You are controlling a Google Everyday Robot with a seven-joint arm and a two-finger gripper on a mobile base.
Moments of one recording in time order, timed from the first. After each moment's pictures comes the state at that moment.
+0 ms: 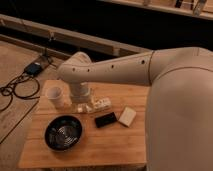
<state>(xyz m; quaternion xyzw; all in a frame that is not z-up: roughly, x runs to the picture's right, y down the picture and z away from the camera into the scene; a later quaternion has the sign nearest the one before) -0.107 0.101 0.703 -0.26 0.23 0.64 0.68</state>
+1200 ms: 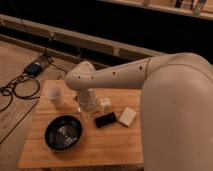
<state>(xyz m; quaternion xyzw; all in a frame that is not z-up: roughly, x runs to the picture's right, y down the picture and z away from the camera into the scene) -0.053 0.148 0.736 -0.33 0.23 0.39 0.83</state>
